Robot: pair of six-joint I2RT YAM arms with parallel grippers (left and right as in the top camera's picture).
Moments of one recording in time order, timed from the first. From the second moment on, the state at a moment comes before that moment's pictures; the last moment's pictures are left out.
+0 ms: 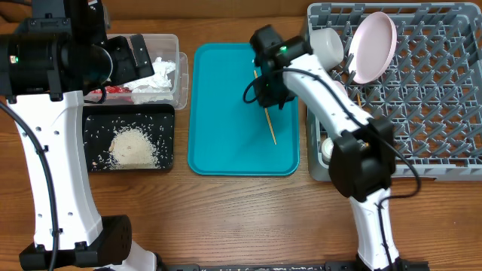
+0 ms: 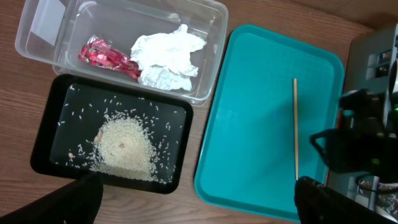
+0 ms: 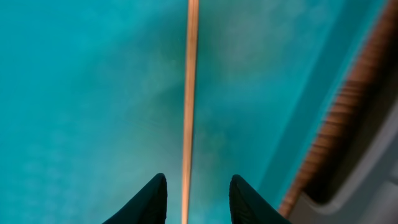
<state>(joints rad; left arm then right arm) 0.03 1.74 2.32 -1.60 0.06 -0.28 0.48 2.32 2.09 -1.21 0.04 0.19</state>
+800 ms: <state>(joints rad) 0.03 1.74 2.32 -1.60 0.06 -0.28 0.50 2.45 2.09 -1.16 0.07 0.18</state>
